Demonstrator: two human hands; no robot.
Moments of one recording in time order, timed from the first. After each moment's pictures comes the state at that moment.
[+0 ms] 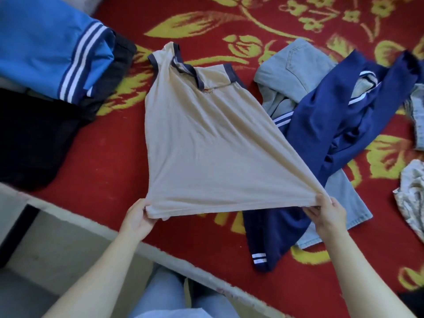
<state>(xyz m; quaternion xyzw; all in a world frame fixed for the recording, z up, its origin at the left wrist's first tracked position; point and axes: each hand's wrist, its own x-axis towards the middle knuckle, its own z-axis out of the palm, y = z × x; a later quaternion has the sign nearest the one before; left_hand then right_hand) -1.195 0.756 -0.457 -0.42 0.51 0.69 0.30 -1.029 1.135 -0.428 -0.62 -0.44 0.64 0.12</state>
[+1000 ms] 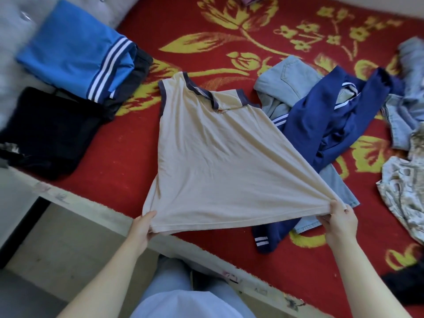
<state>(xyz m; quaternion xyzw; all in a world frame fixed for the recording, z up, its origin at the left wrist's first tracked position) -1.129 0.708 -0.424 -0.36 0.64 0.60 0.33 -0.971 1.093 -0.374 -0.63 -0.46 0.59 0.21</state>
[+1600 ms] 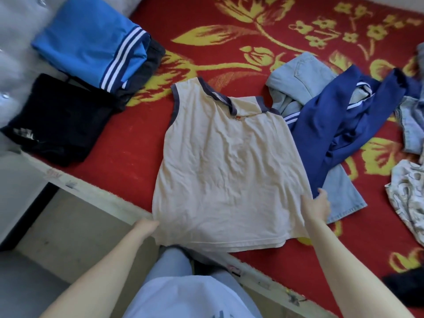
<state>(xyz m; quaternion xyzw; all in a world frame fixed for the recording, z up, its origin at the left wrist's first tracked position) -1.127 0.689 -0.411 -0.25 0.82 0.22 0.47 -1.015 1.060 -0.398 -0.63 -0.70 0.34 -0.01</state>
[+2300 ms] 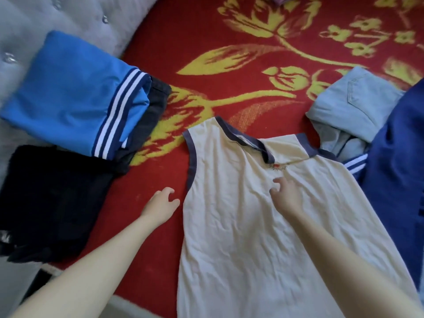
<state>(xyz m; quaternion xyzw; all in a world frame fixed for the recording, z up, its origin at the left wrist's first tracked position) -1.414 0.746 -0.464 0.02 0.93 0.13 0.35 -1.295 1.019 -0.485 -0.40 -0.84 0.33 -0.14</state>
